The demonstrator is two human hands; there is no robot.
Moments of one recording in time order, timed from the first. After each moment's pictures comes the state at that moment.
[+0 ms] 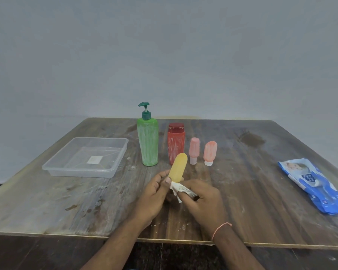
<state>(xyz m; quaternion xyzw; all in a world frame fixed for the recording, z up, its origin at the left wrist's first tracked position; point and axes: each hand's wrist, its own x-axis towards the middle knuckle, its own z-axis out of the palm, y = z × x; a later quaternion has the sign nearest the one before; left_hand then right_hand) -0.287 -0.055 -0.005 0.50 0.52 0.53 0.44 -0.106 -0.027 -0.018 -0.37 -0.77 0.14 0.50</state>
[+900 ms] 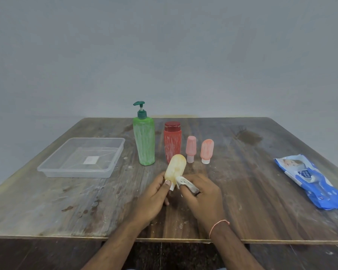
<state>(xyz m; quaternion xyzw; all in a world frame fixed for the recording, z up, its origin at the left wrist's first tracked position) -0.285 -0.057 -0.009 0.57 0.57 0.45 0.39 -0.106 -0.021 -0.021 -0.42 -0.72 0.14 0.53</state>
